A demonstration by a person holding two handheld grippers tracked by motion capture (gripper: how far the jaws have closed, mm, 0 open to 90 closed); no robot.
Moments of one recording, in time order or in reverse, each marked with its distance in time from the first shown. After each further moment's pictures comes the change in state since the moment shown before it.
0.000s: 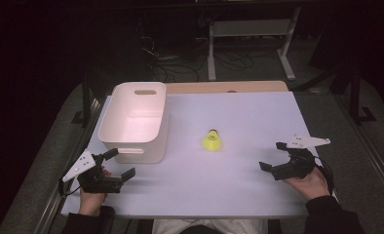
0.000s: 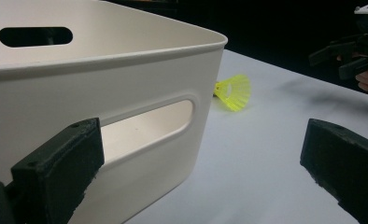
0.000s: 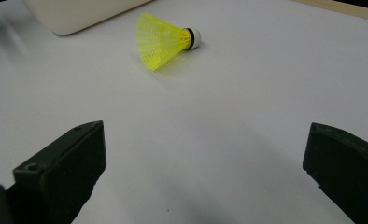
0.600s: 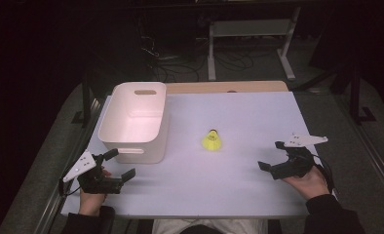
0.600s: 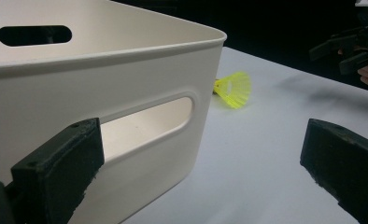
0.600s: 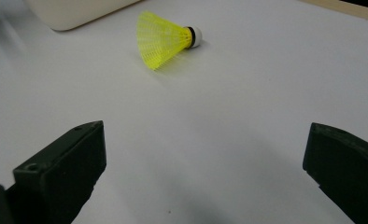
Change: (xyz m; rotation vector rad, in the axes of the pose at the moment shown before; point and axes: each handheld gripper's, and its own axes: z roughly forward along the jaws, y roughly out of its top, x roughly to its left) left arm -0.001 -0.001 0.000 0.011 0.001 0.010; right arm 0.004 0.008 0.001 0.023 -0.009 -0.010
